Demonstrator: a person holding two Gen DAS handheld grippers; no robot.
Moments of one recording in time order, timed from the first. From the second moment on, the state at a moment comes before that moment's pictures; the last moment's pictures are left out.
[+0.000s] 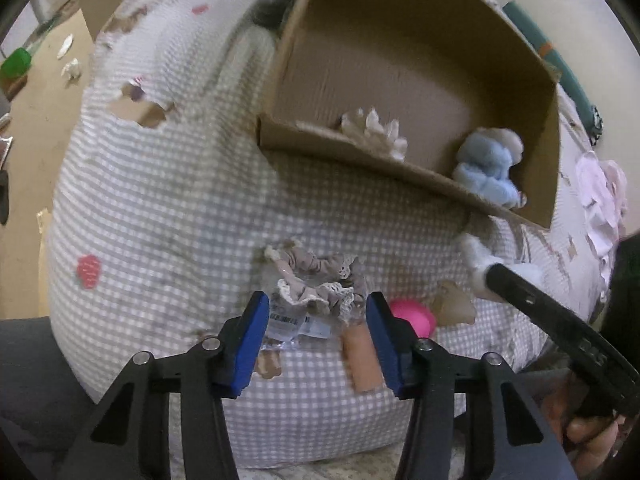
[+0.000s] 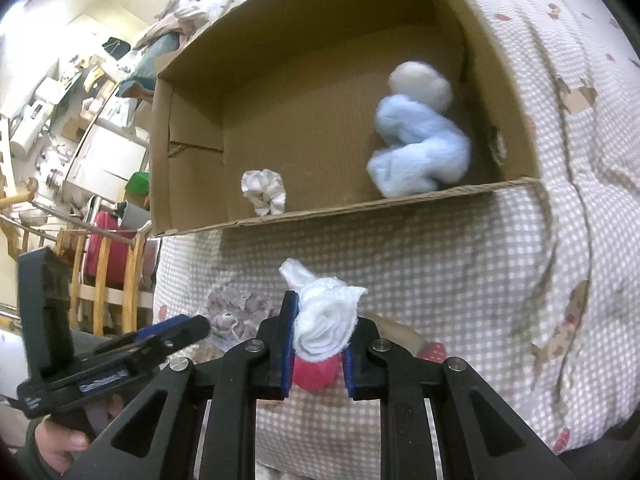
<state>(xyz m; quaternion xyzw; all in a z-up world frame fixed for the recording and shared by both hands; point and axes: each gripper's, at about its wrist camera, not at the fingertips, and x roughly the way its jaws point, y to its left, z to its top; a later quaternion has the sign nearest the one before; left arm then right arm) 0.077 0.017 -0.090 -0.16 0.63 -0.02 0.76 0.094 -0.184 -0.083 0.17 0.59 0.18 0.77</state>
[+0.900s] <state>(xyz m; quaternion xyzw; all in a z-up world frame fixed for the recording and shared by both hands) 0.063 0.018 -0.047 -0.10 0.55 0.01 0.83 0.067 -0.212 -0.057 0.17 0.56 0.18 0.79</state>
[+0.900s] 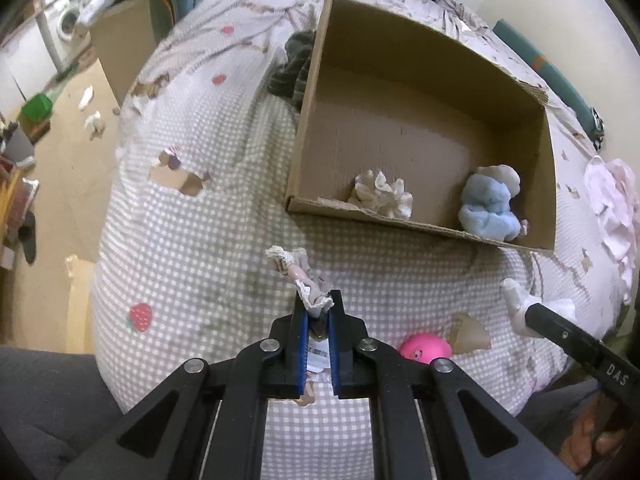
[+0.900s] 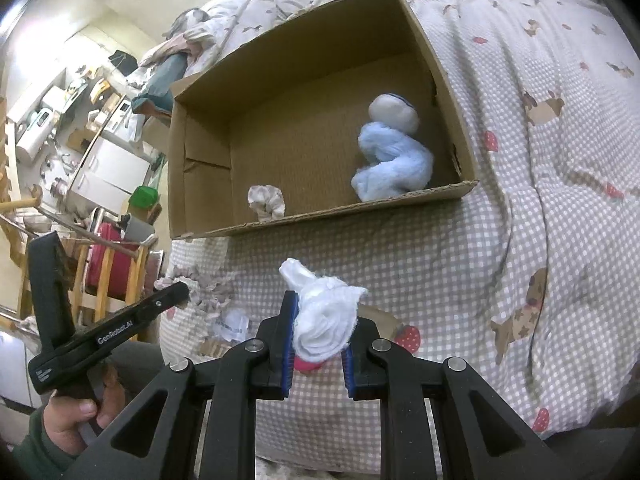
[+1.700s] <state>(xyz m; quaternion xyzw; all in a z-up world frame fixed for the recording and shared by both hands) 0.058 0.023 0.027 -0.07 0.47 0.03 0.88 0.060 -0.233 0.001 0.19 0.48 0.19 0.84</state>
